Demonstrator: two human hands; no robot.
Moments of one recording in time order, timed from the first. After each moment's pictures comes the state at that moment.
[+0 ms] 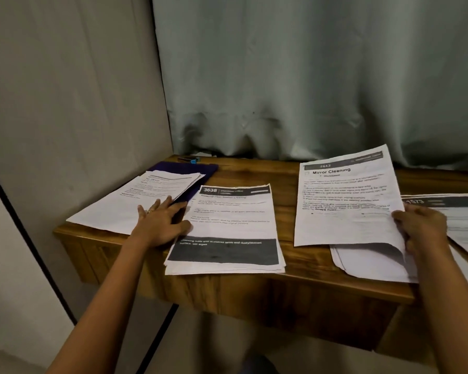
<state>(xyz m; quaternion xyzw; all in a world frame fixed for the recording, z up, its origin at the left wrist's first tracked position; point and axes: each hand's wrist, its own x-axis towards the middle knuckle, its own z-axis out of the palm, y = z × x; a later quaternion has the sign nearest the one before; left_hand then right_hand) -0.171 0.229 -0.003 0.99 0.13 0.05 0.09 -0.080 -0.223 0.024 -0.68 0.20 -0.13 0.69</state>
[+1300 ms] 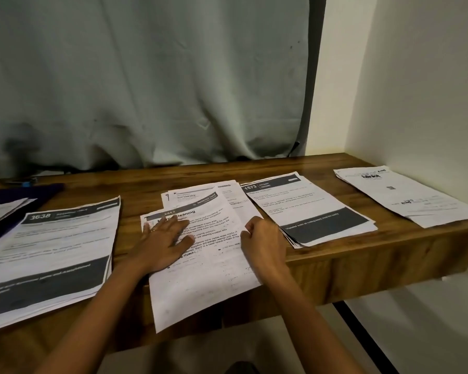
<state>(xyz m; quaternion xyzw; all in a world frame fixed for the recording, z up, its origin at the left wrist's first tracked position) -0.101 -0.068 -0.024 0.98 -0.14 0.03 0.12 -0.135 -0.290 -0.027 -0.93 0.06 -0.24 0.27</state>
